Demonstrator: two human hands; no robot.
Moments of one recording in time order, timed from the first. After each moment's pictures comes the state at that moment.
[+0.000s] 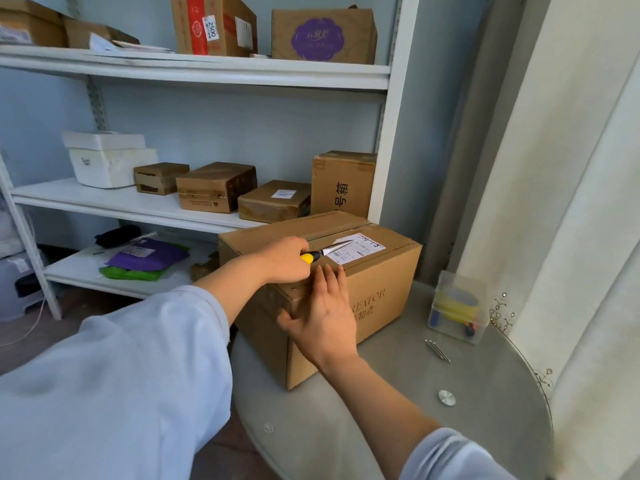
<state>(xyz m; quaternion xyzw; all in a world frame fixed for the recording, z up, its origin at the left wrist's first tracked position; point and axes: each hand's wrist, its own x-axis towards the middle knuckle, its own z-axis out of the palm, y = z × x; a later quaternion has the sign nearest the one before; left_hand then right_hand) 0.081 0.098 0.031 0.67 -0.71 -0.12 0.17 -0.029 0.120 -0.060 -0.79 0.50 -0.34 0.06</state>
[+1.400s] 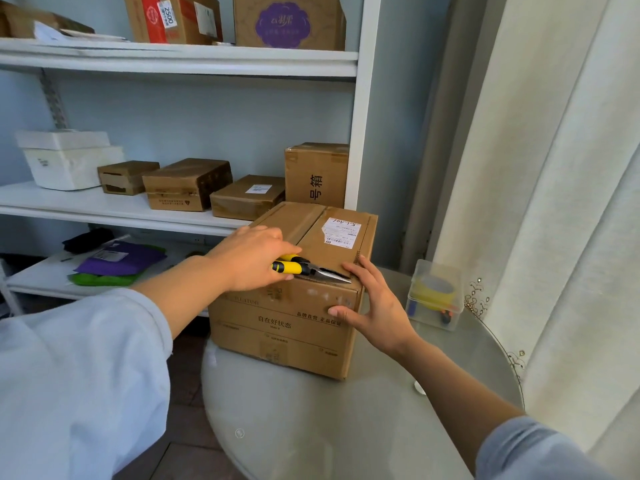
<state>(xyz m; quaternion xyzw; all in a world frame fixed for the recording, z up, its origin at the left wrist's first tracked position) 0.079 0.089 0.028 0.55 -0.82 0.14 0.04 -0.151 0.078 -0.066 -0.78 0.48 -0.34 0.21</state>
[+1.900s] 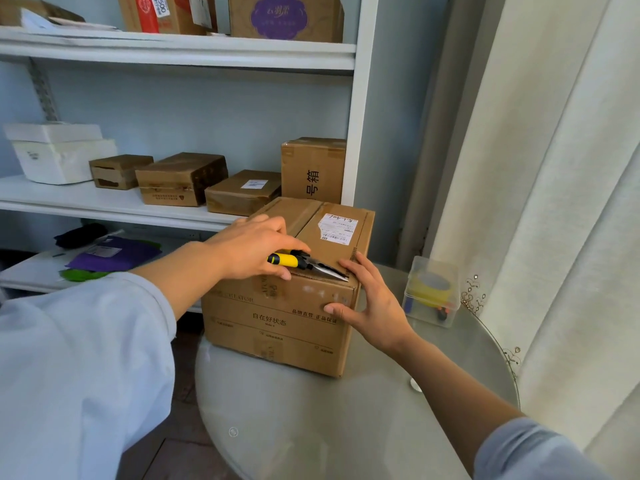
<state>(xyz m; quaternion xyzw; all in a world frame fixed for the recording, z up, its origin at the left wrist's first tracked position) 0.079 0.079 0.035 0.52 -0.85 0.10 0.03 -0.151 0.077 -0.066 -0.78 0.48 -0.33 0.20</state>
